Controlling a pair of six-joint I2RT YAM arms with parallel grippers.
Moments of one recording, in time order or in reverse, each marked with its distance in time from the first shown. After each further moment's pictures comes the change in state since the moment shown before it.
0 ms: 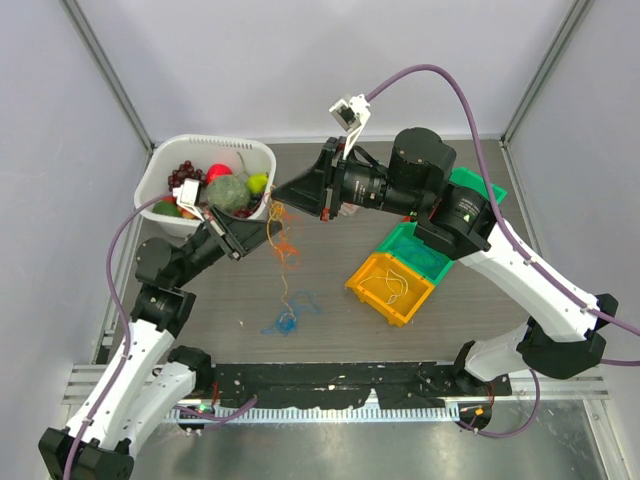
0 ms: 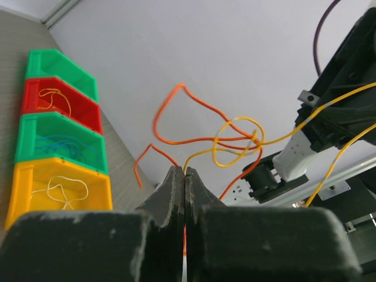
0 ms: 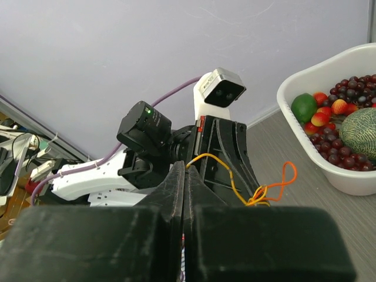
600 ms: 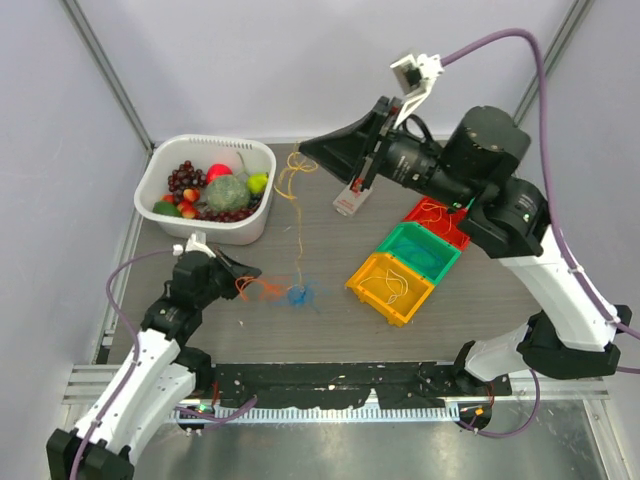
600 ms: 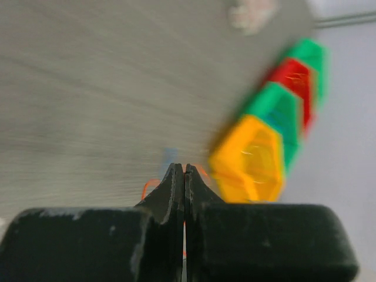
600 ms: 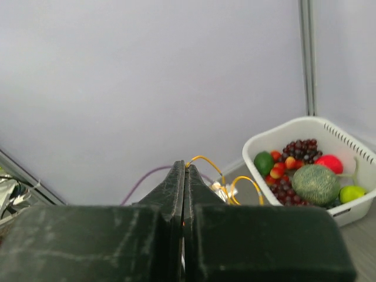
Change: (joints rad) left arm 0.000 -0.086 -0.203 -0.654 -0.456 0.135; right arm -0.004 0.000 0.240 -0.101 0.151 -0.091
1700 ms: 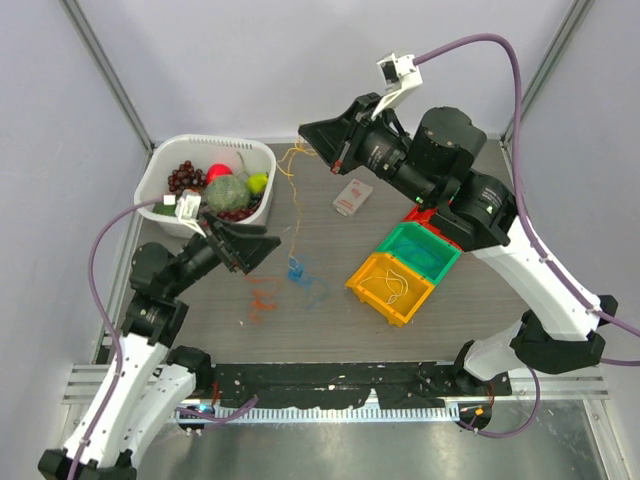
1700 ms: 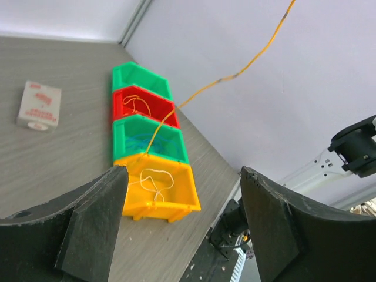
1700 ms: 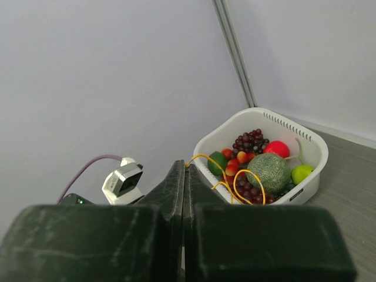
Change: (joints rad) left arm 0.024 -0.040 0.191 0.365 0.419 0.314; right arm -0.007 0.033 -0.049 0.048 0.286 0.010
